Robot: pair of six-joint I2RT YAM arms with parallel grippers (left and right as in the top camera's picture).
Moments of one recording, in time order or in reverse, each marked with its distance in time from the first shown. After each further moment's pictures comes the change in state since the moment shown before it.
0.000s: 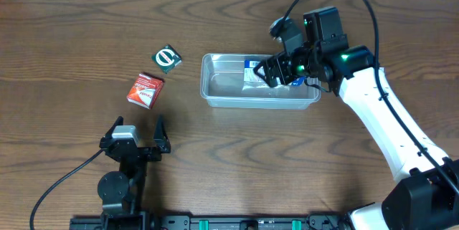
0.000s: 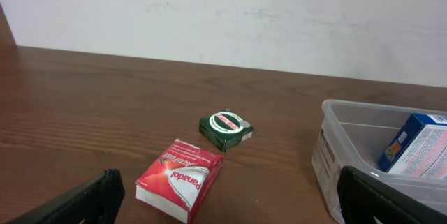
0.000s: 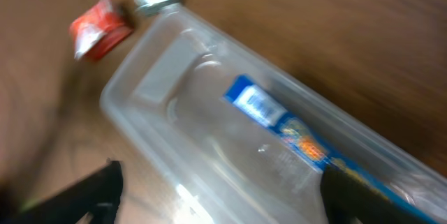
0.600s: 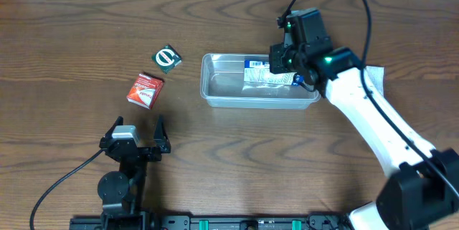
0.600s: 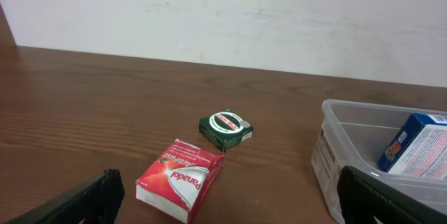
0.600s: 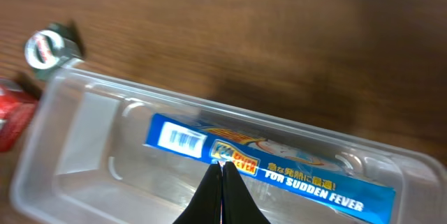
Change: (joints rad) left arm 0.000 0.000 0.000 0.000 0.000 0.000; right arm 0.076 0.068 0.000 0.075 0.351 0.309
